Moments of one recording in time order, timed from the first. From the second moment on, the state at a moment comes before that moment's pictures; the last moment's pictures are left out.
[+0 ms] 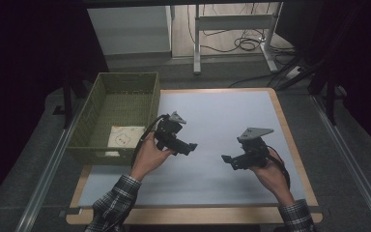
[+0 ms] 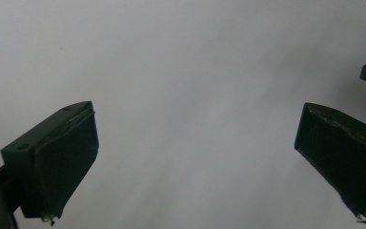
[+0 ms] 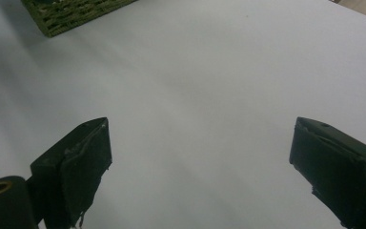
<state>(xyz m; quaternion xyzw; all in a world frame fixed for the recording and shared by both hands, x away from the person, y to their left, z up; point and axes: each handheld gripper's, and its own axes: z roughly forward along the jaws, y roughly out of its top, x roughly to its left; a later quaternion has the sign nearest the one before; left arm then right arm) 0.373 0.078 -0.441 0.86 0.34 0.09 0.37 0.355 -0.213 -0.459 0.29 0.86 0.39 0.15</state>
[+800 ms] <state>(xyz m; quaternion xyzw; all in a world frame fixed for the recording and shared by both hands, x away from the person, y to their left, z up) 0.311 0.078 -0.487 0.85 0.32 0.11 0.40 0.323 -0.268 -0.482 0.32 0.85 0.39 0.16</state>
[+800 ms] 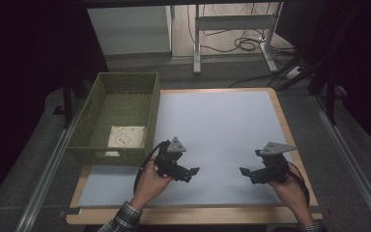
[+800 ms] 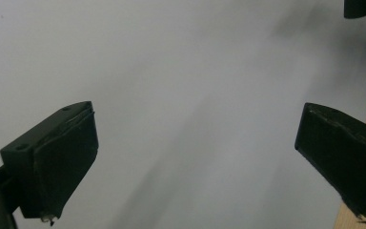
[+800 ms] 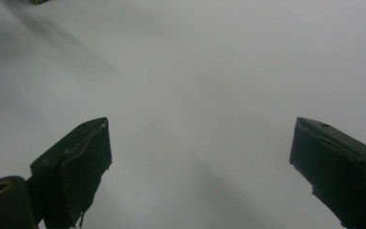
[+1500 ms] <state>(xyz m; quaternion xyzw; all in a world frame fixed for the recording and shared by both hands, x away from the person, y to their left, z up) 0.296 0.105 -0.544 0.85 0.35 0.11 0.38 0.315 -0.255 -0.527 0.30 0.86 0.37 0.16</state>
